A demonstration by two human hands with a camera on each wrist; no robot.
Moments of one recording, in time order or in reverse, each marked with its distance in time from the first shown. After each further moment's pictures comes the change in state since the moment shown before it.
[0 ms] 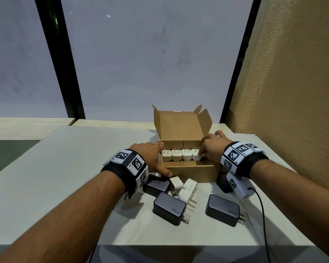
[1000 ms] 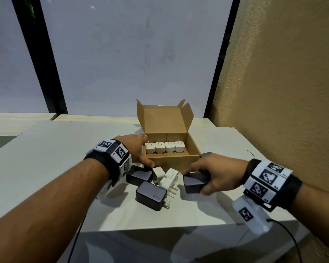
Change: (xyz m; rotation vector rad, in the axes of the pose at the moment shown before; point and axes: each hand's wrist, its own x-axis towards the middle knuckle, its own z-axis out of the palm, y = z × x) left_hand 0.003 0.001 0.000 -0.004 0.002 -0.014; right_hand -0.132 -0.019 -0.009 0.450 -0.157 -0.252
